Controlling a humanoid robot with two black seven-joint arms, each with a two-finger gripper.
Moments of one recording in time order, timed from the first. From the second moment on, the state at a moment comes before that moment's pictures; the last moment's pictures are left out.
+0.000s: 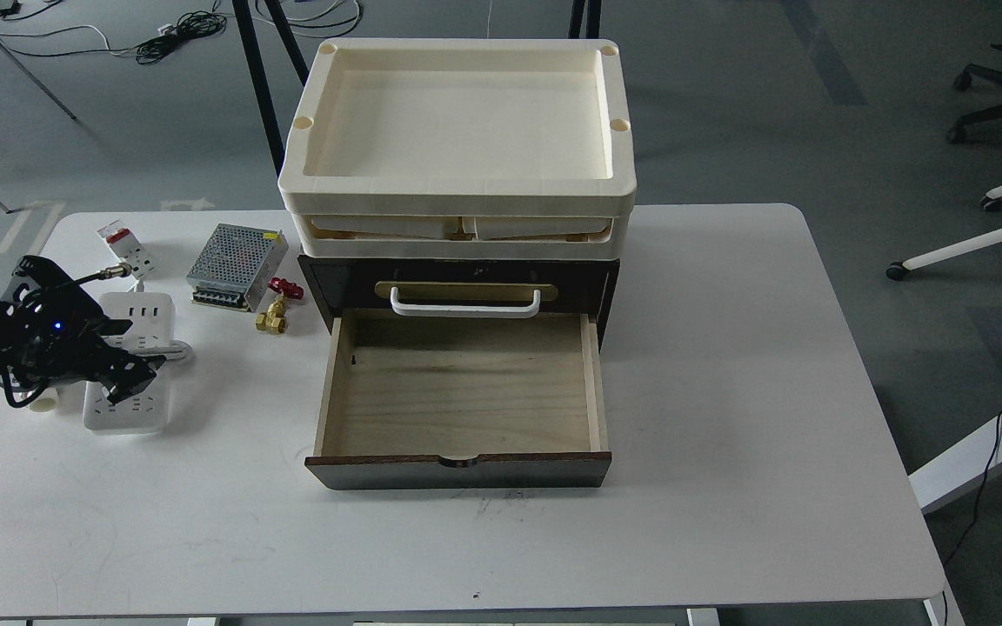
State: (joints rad) left arm -0.84 0.68 -0.01 -0.52 2.11 0.05 -0.49; right arm 0.82 -0.74 0.64 0.54 0.32 0.49 0.31
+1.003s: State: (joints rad) left arm -0.81 0.68 -0.01 -0.52 2.11 0.08 -0.49; right arm 0.81 -0.74 0.64 0.54 0.32 0.49 0.32
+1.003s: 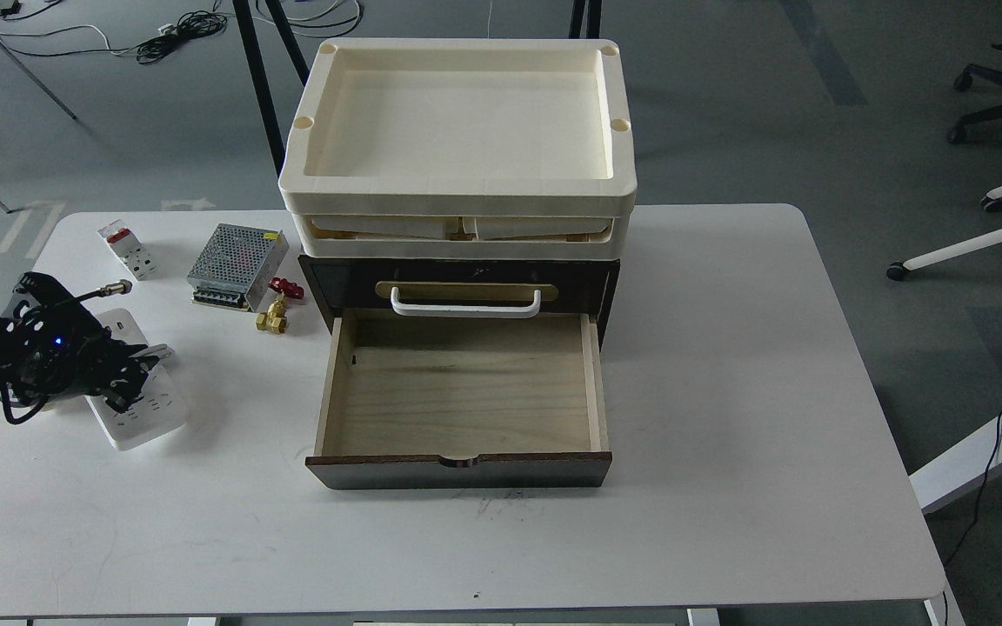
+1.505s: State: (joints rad) left arm -0.87 0.73 -0.02 -0.55 2.11 0.12 -0.49; right arm 0.81 -0.74 0.64 0.54 0.32 0.49 0.32
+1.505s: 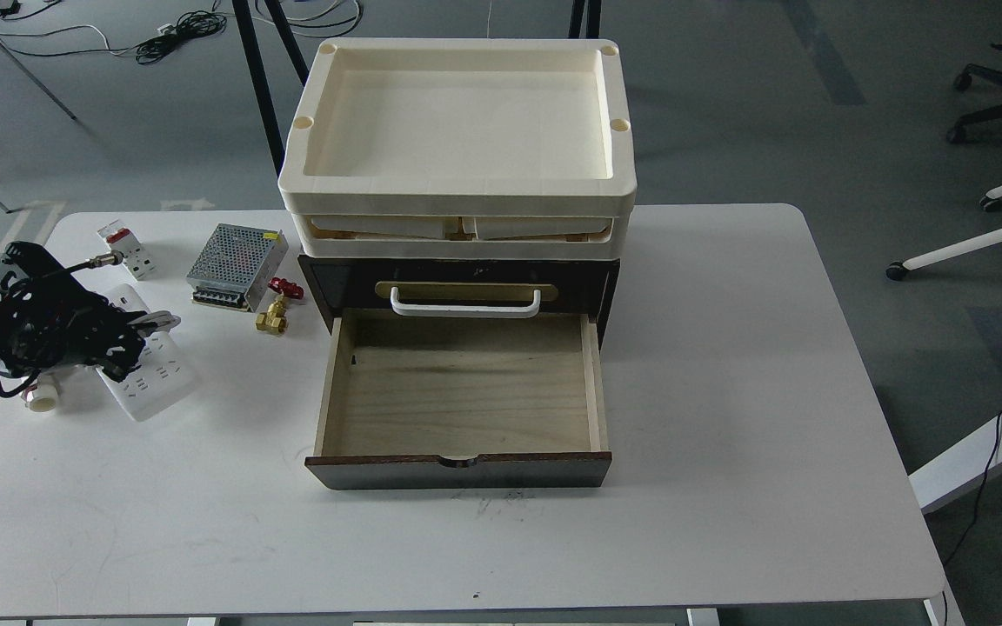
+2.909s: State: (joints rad) left arm -1.01 1.01 -0.17 -1.66 1.17 -0.46 -0.49; right arm 0.80 -0.75 0.67 0.47 0.32 0.49 0.31
